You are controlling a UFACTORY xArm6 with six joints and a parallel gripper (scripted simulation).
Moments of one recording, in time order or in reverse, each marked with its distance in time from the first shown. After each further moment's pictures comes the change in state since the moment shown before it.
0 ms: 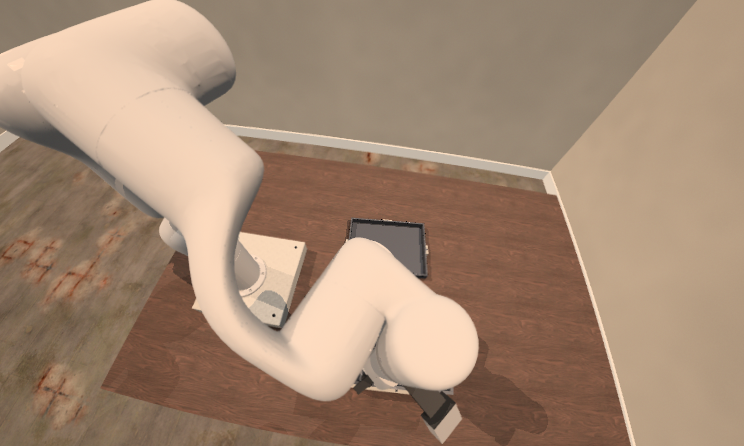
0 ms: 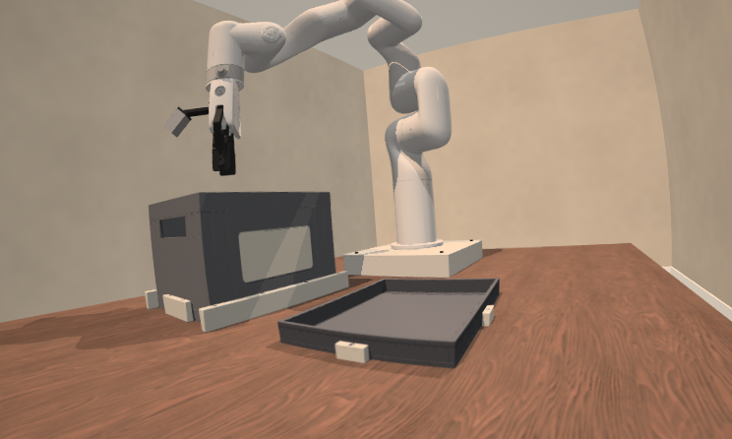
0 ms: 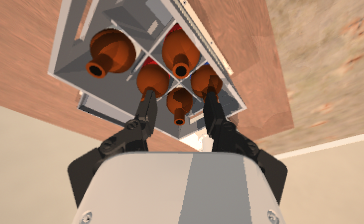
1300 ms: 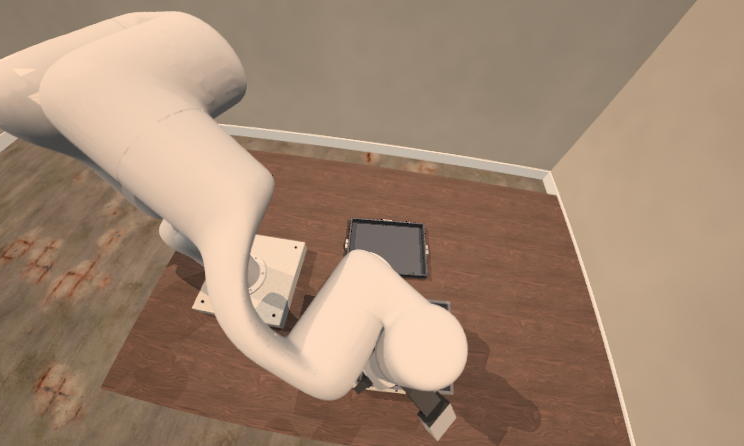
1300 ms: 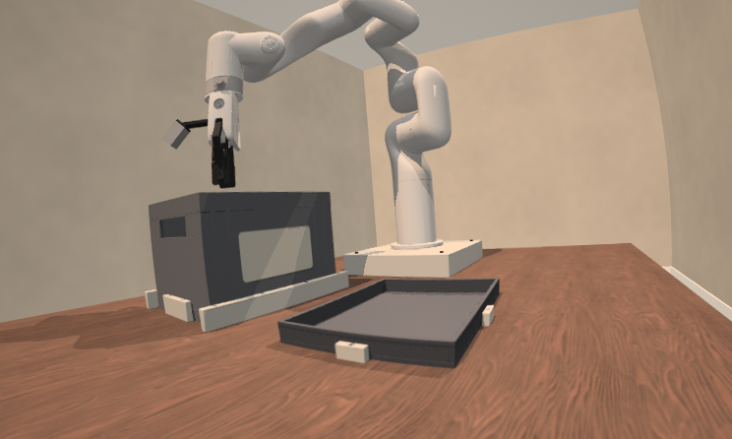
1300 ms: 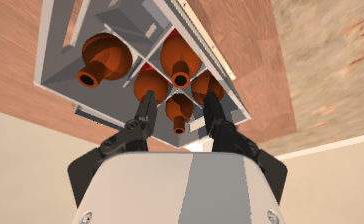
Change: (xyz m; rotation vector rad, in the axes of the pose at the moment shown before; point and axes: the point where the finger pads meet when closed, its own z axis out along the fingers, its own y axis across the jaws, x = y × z) arm 0.002 0.000 0.024 0.000 0.000 0.000
